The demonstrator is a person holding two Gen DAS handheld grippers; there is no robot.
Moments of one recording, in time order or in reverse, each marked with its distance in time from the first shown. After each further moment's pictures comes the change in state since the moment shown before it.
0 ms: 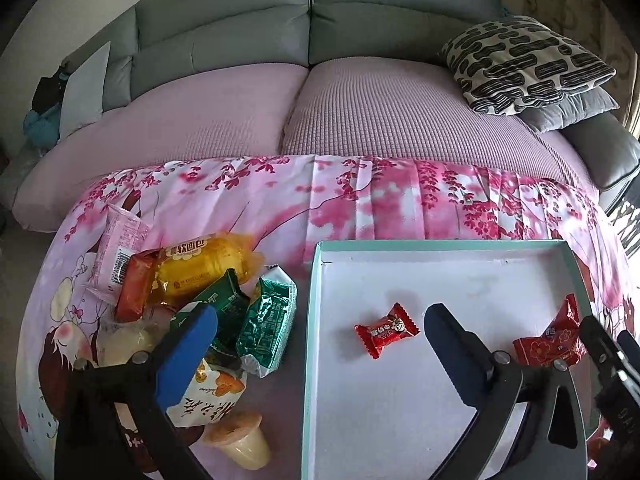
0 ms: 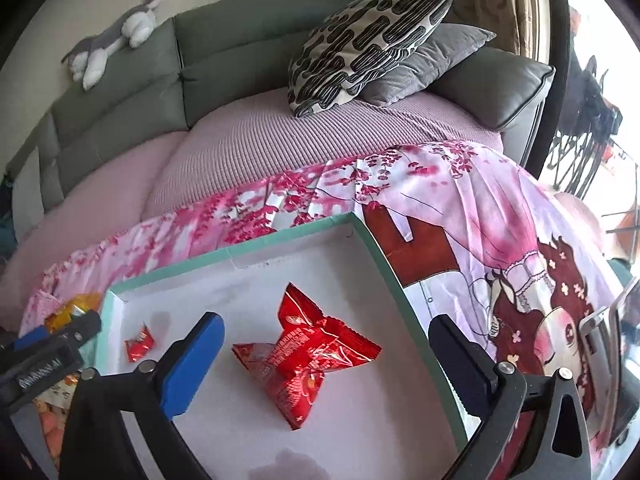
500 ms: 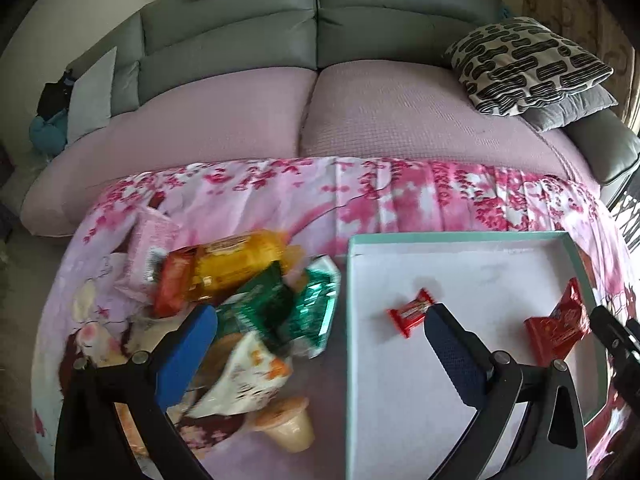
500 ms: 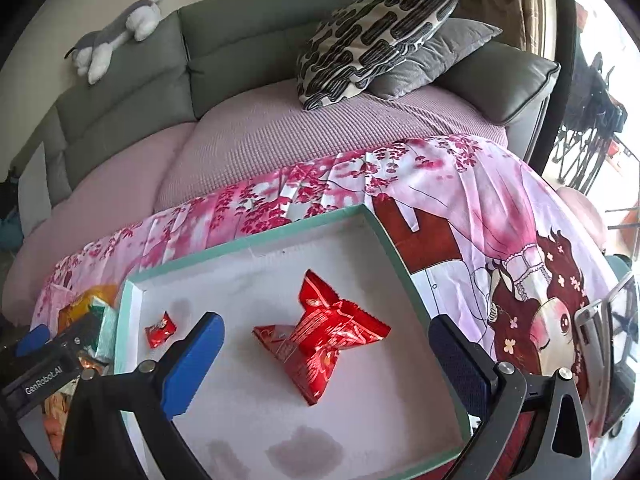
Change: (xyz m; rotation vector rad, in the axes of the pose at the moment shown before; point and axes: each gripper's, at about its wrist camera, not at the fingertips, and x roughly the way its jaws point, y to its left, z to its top) left arm -0.023 0.029 -0.008 0.014 -0.002 0.027; right arm -0.018 0.012 0.002 -0.024 0.053 0.008
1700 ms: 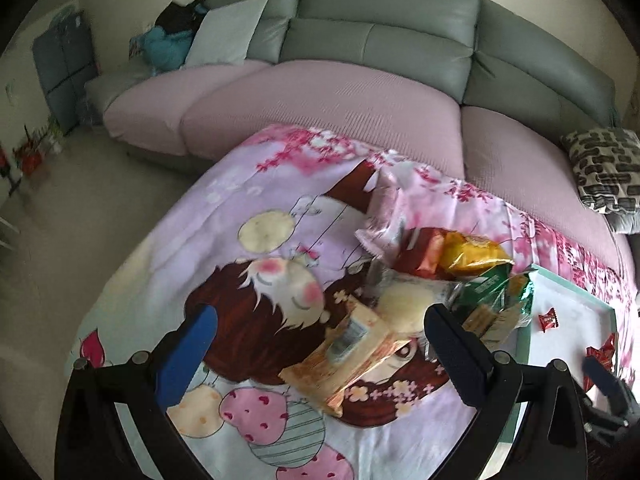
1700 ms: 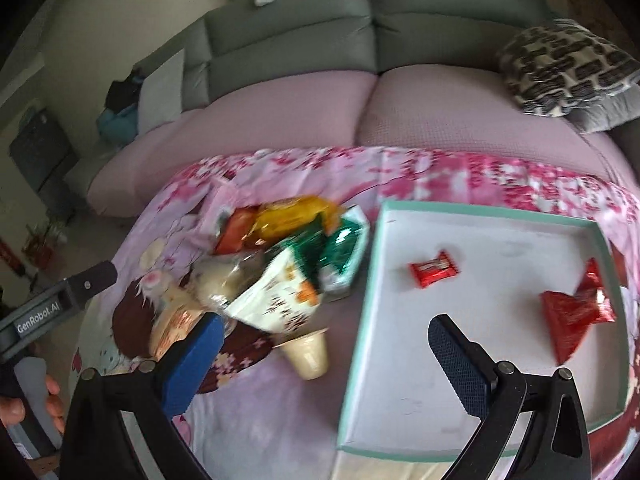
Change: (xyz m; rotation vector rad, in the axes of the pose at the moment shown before) left arm -0.059 0.207 -0.063 -0.384 0.006 0.147; right arm -0.024 0.199 -0.067 -0.345 0.109 0.369
